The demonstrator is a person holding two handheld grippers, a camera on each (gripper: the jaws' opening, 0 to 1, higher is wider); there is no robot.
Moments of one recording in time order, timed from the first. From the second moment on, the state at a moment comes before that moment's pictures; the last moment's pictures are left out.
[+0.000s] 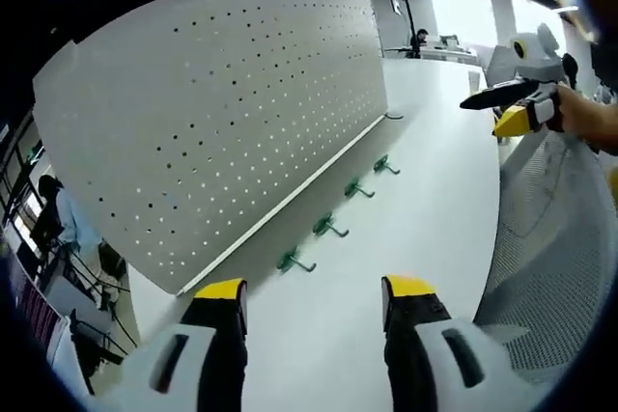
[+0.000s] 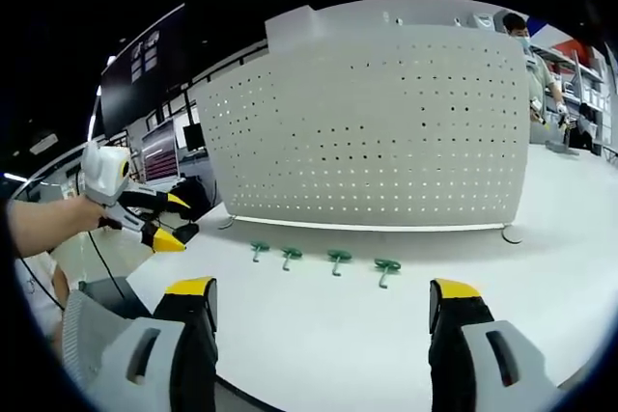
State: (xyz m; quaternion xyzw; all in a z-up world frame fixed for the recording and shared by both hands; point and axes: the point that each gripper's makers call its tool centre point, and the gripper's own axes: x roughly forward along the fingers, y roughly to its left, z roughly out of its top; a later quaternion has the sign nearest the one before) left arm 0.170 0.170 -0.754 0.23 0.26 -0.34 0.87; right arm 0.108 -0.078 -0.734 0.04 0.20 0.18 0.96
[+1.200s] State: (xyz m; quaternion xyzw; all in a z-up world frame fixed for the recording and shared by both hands) left arm 0.199 0.171 -0.779 0.25 0.30 -0.38 0.84; right arm 0.106 -0.082 -0.735 0.05 0.20 0.16 0.97
